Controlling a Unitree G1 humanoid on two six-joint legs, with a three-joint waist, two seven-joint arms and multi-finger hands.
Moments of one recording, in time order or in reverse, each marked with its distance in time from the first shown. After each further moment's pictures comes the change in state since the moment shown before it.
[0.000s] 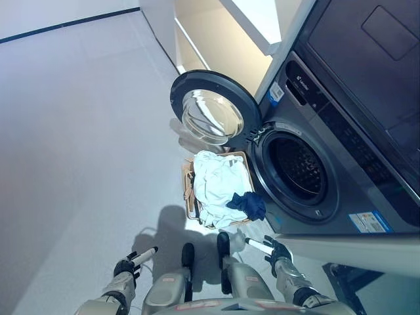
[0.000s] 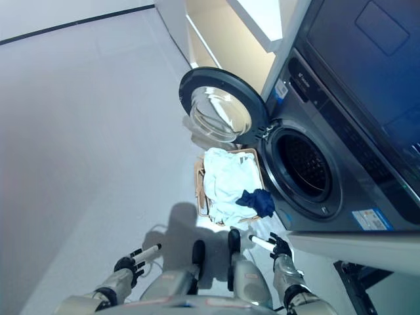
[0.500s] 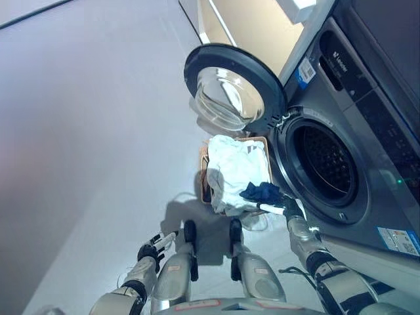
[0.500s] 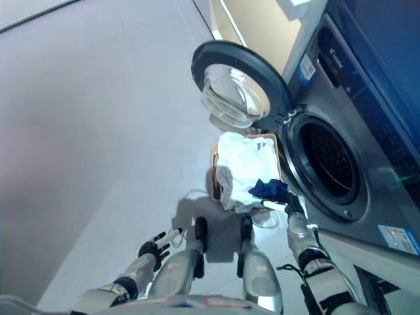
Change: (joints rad) left arm -0.069 -0.075 -0.023 -0.064 -0.018 -0.020 0.007; right arm -0.215 -0.157 0.149 -0.056 -0.230 -0.004 -0.087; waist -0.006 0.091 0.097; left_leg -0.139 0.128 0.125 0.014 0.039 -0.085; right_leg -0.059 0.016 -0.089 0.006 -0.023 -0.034
